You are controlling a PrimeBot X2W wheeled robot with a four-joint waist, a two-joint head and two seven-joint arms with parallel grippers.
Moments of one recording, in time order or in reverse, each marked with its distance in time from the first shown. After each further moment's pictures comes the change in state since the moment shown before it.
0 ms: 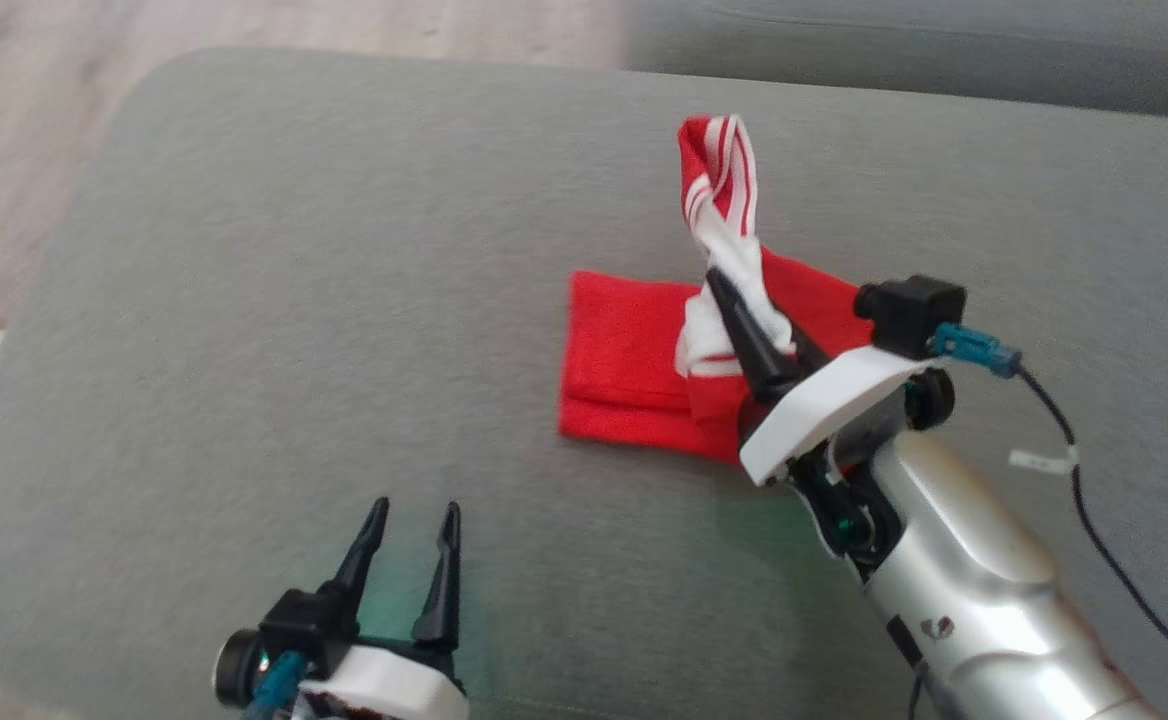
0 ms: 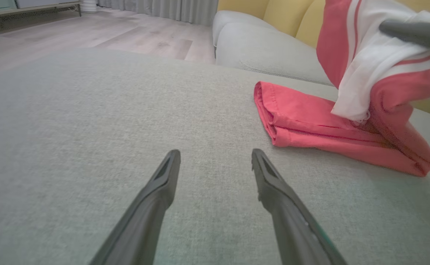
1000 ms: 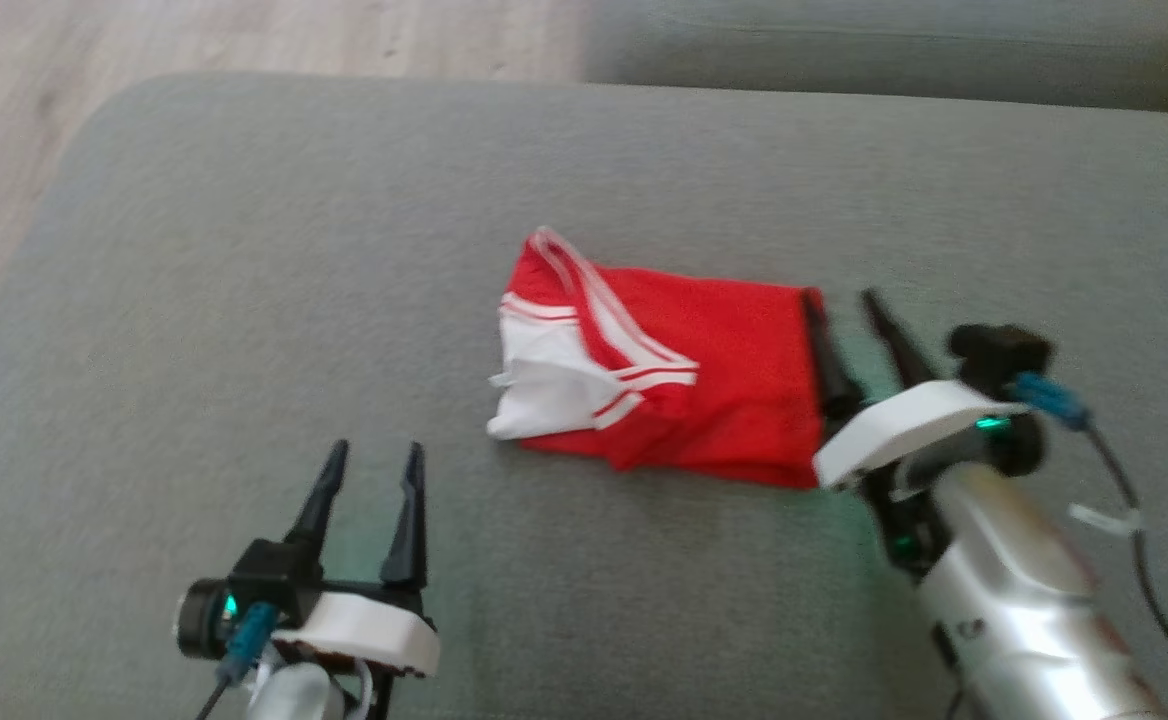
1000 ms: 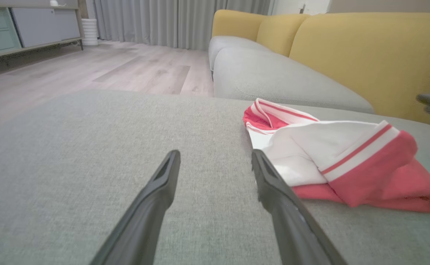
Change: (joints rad) left arm -0.073 -0.001 0.058 -0.002 0.048 0.020 0.000; right arm 0.007 0.016 -0.163 0.251 -0.119 0.000 -0.170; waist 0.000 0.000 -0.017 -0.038
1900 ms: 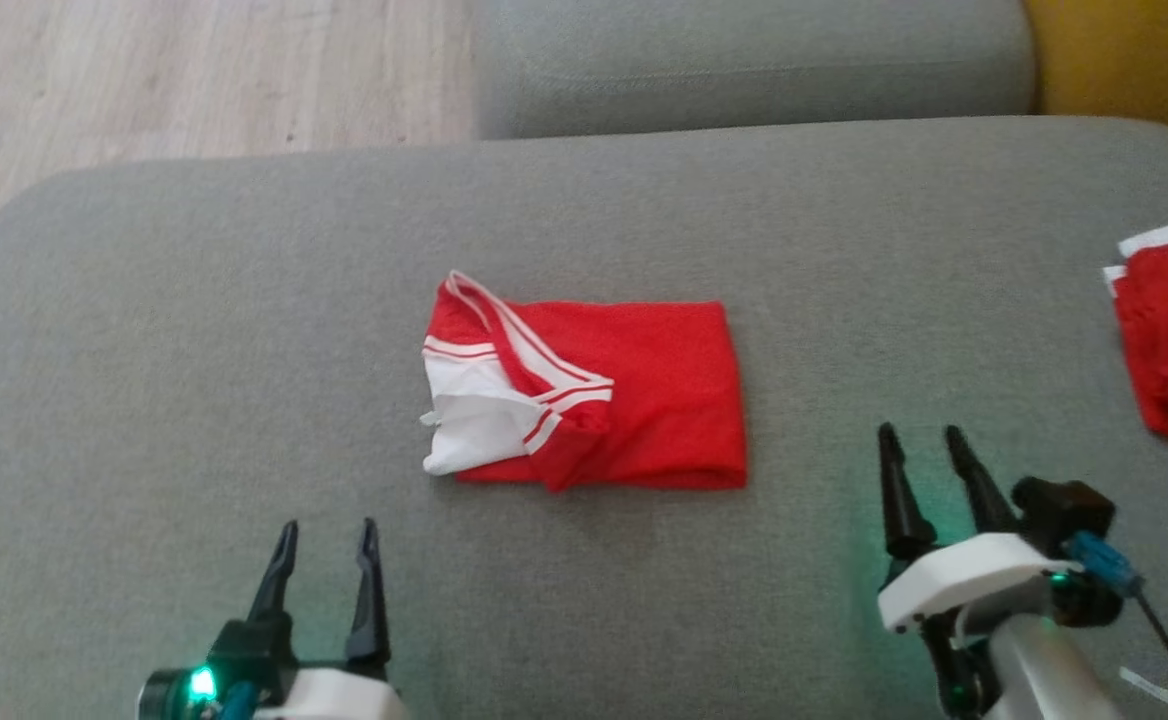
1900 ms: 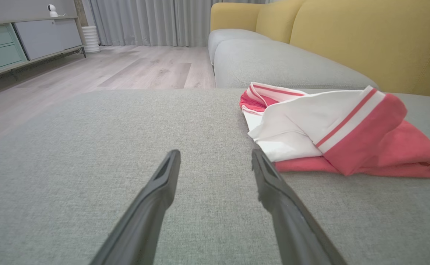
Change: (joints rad) left arm 0.146 0.000 0.090 -0.048 0.086 0.071 0.000; right arm 0.336 0.018 -0.286 -0.215 -0.285 0.000 -0.003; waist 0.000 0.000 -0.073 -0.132
